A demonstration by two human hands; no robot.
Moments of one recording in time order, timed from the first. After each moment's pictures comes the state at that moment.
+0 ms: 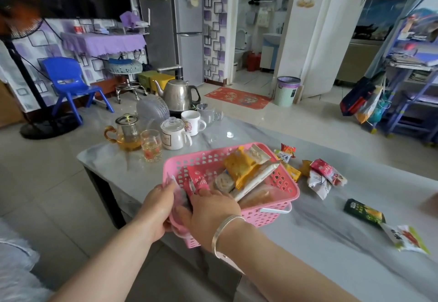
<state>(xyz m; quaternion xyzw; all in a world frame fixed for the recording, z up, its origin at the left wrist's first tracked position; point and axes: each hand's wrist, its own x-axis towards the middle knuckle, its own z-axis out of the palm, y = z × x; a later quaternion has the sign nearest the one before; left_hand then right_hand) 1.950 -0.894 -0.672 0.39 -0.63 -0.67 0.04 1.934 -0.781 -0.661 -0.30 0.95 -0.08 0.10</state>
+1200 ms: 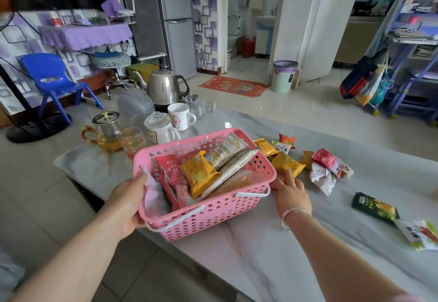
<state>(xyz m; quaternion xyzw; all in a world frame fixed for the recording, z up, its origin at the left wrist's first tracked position) 1.911 -0.922 -0.679 0.38 -0.62 -0.69 0.06 1.760 -0.631 -0.814 -0.04 0.99 -0.09 -0.04</state>
